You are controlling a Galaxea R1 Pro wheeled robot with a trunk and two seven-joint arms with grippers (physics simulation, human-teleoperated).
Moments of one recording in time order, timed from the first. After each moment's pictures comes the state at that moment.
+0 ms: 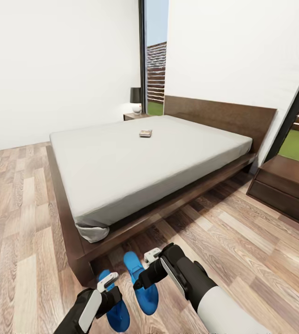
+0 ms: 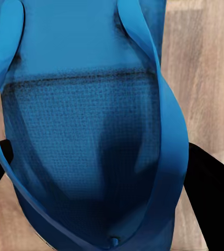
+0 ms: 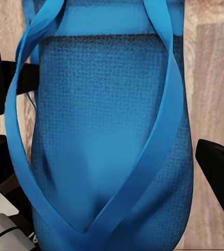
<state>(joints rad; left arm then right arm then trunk) -0.40 -0.15 0.12 -0.71 0.49 0.56 0.20 -0.66 0.17 0.49 -0.79 -0.02 0.99 0.41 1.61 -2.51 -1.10</state>
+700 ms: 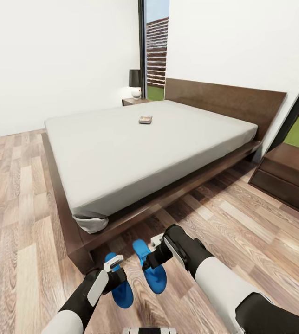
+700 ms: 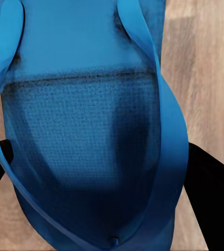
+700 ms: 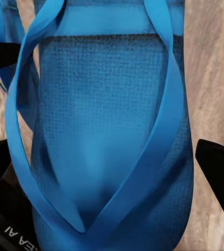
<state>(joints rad) -0.54 -0.15 0.06 -0.61 0.49 0.54 0.20 -0.86 0.17 0.48 -0.57 -0.03 1.01 0.42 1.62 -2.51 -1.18</state>
